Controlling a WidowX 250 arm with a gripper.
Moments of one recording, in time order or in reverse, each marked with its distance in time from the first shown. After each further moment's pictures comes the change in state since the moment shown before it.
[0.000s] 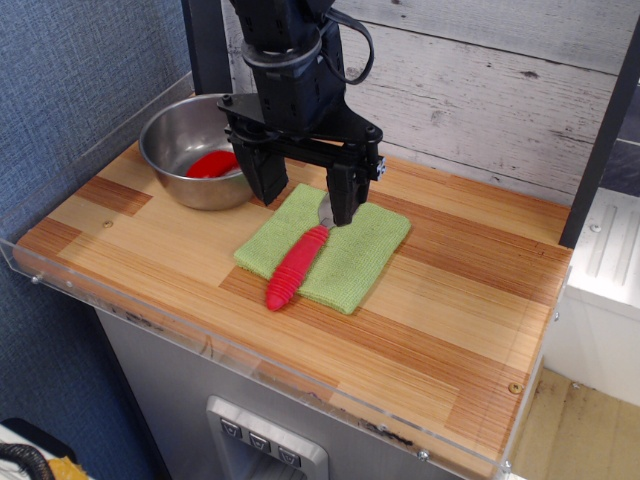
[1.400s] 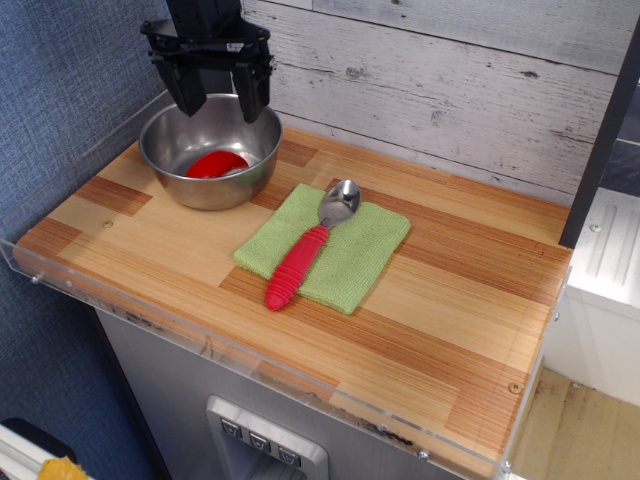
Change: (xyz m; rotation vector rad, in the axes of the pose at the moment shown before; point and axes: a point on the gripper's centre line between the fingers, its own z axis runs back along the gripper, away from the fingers) arm 0.068 0.127 -0.019 0.007 0.028 0.135
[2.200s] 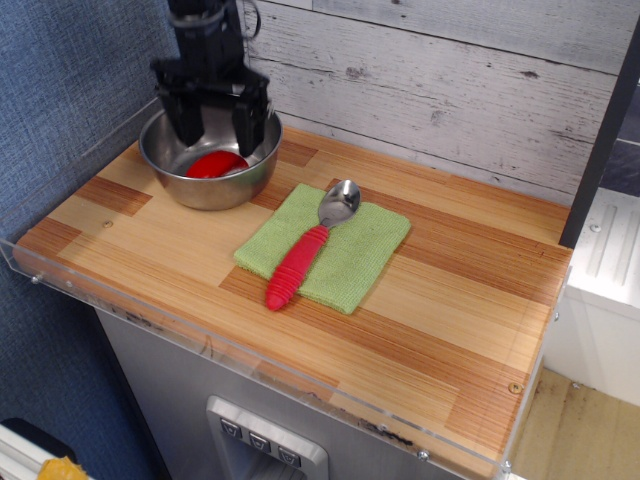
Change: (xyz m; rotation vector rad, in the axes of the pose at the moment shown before) arm -0.003 0.010 -0.039 0.058 0.086 -0.034
